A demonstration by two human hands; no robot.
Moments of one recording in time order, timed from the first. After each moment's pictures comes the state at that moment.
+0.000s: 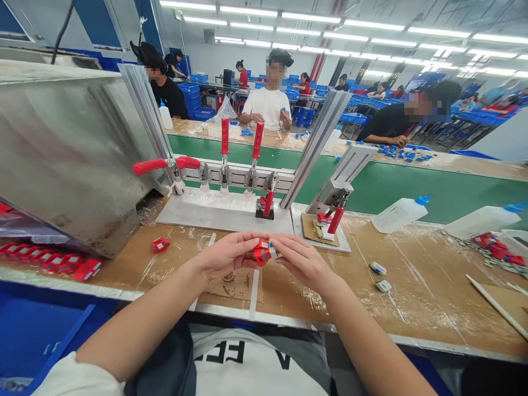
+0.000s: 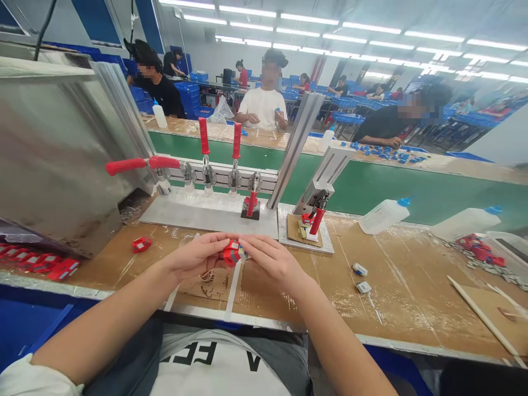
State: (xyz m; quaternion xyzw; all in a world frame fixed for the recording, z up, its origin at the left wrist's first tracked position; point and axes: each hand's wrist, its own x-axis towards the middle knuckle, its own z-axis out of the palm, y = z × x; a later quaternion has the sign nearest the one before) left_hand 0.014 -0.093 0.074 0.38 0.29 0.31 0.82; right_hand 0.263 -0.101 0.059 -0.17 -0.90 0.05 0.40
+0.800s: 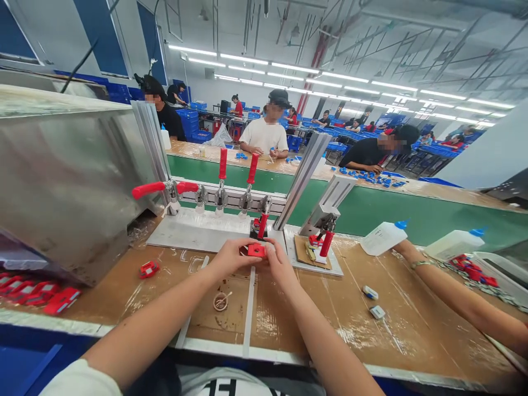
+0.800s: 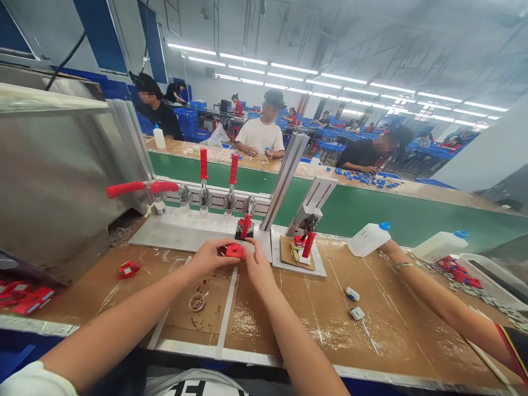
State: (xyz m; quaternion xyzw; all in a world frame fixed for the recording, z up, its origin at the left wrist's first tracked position) left_hand 0.026 -0.020 0.029 0.69 0.39 0.37 0.49; right_hand 0.222 -0.042 -0.005 -0.52 -0.54 0.45 0.48
